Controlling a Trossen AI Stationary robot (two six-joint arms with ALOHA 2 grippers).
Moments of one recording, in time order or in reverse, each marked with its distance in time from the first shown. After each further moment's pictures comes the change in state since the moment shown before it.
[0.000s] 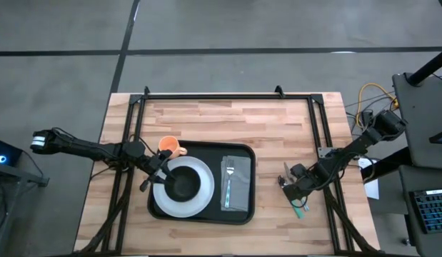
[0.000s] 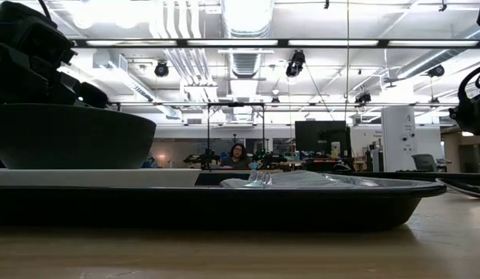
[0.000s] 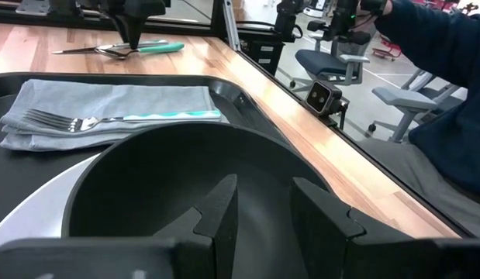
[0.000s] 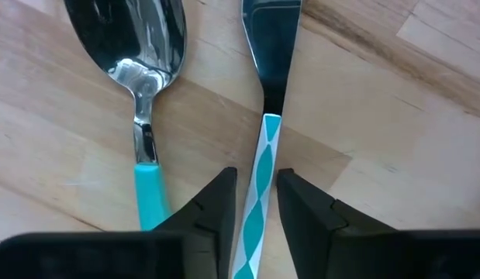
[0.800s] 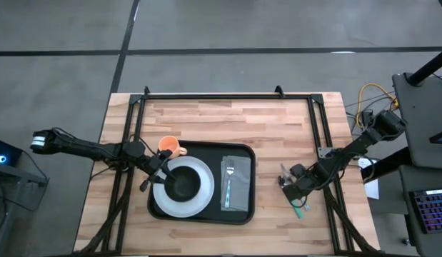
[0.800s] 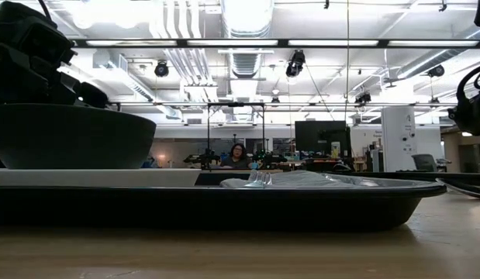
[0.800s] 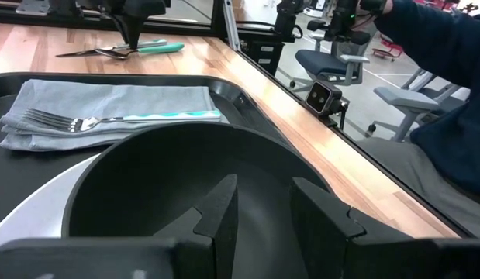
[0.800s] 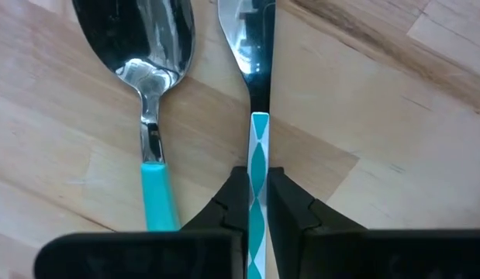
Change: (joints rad) left arm 0.000 0.000 0.001 0.000 0.000 0.000; right arm 0.000 -0.001 -0.002 0.000 -0.014 0.002
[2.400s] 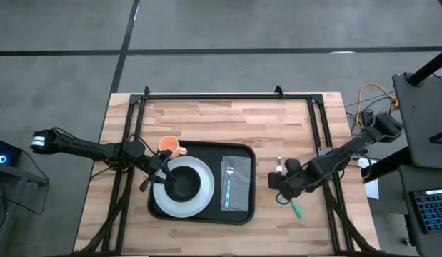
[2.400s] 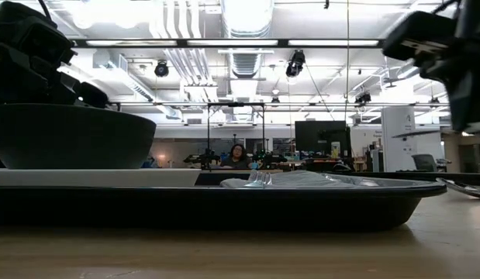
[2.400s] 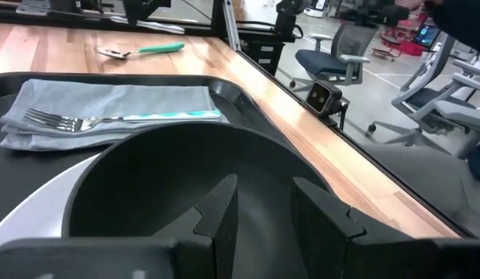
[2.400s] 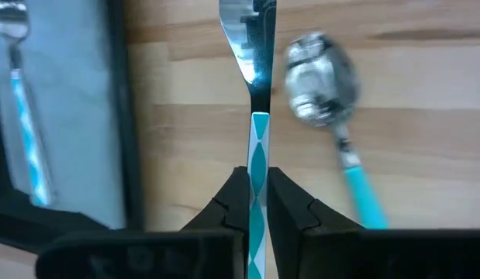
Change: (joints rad) left arm 0.000 0.000 0.000 0.000 0.000 0.000; right arm -0.072 0.068 0.341 -0.134 0.236 0.380
